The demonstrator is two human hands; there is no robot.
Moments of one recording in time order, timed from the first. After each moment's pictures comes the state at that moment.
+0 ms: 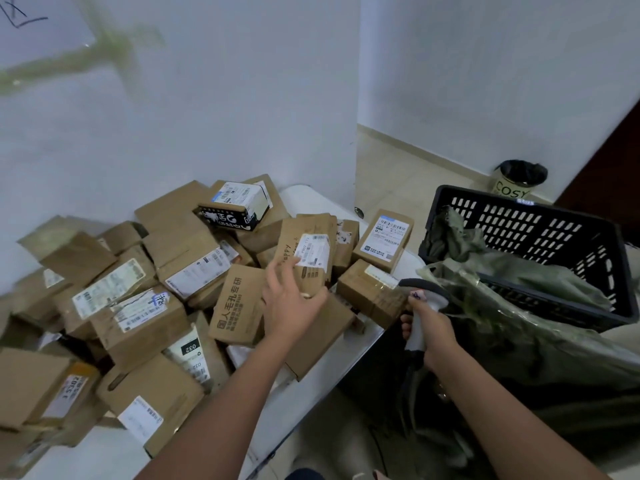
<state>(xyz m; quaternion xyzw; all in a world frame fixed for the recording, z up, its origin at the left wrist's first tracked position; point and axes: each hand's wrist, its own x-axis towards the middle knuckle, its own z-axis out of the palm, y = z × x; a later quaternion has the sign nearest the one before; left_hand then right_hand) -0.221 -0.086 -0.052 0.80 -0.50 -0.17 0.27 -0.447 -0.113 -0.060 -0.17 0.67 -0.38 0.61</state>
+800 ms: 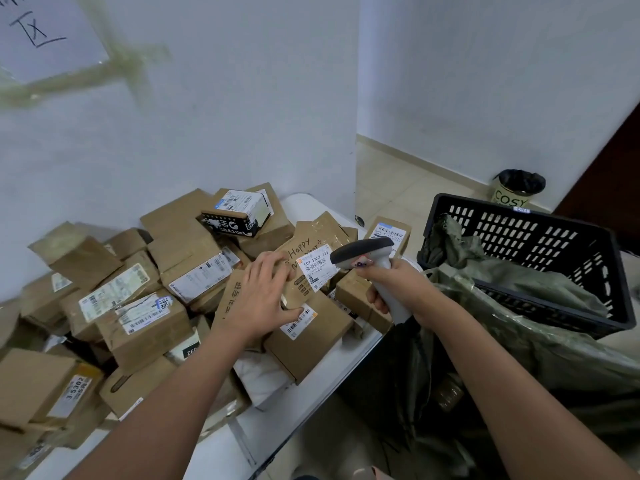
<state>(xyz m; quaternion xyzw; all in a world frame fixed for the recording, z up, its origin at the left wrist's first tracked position) -0.159 -0.081 -0.028 0.65 -0.75 0.07 0.12 -0.420 -0.129 0.040 -0.52 0.52 -0.24 0.64</state>
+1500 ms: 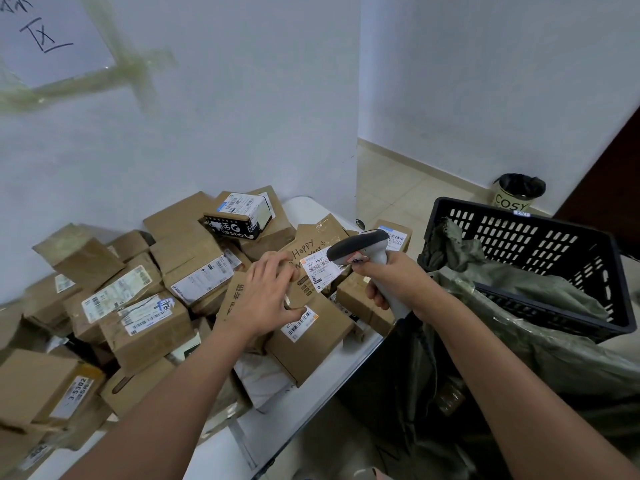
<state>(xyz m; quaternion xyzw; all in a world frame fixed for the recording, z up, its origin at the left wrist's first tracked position) -0.160 -0.085 -0.022 0.64 -0.76 0.06 0.10 -0.414 -0.130 0.057 -0.58 0.52 -0.23 0.59</state>
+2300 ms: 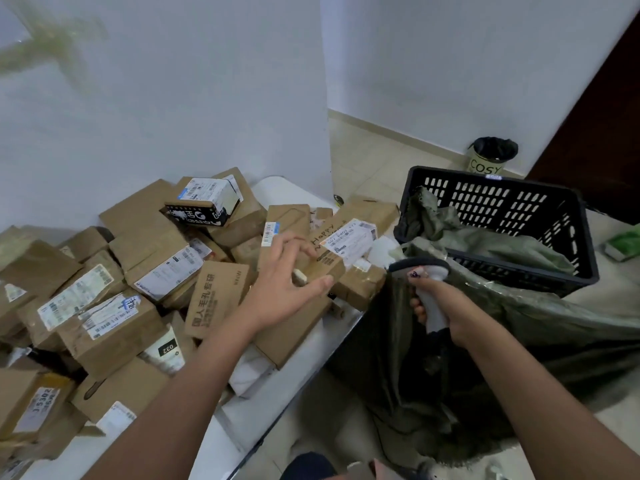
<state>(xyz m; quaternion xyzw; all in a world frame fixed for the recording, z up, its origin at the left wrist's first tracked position) -0.244 -0.075 0.024 0.61 -0.69 -0.29 0.27 -0.525 -0.120 -0.046 -0.23 0.63 -0.29 0.68</state>
